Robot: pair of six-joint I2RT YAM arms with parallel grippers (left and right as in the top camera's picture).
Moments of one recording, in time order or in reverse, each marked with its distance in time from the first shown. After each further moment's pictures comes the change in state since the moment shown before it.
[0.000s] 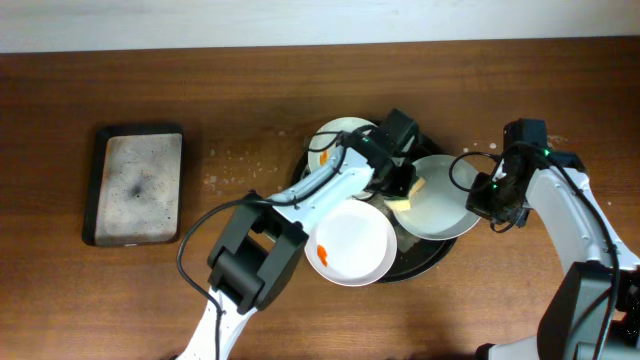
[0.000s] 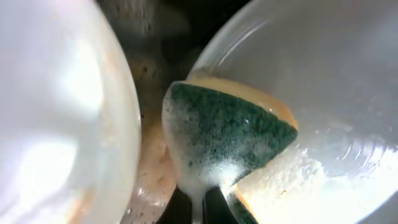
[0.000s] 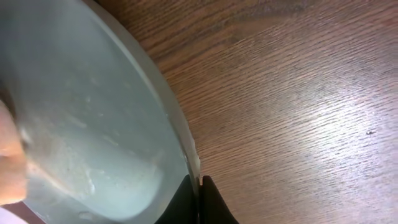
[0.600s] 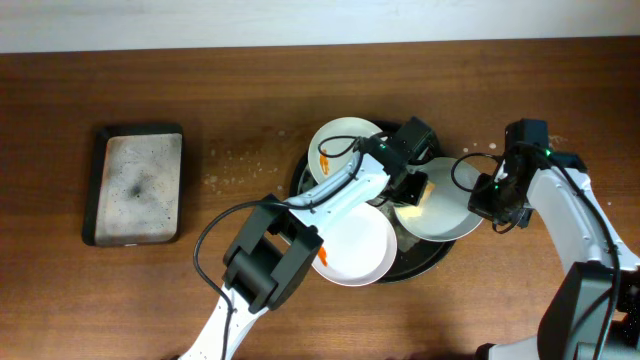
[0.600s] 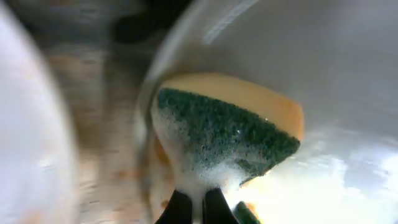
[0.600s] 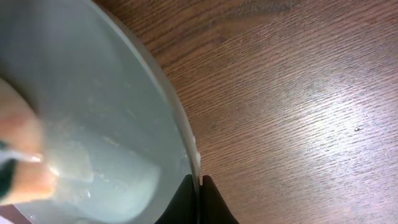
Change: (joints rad) left arm -0.051 0.069 0.064 -0.033 -0.026 0.010; right arm -0.002 0.000 0.000 -0.008 0.018 0.000
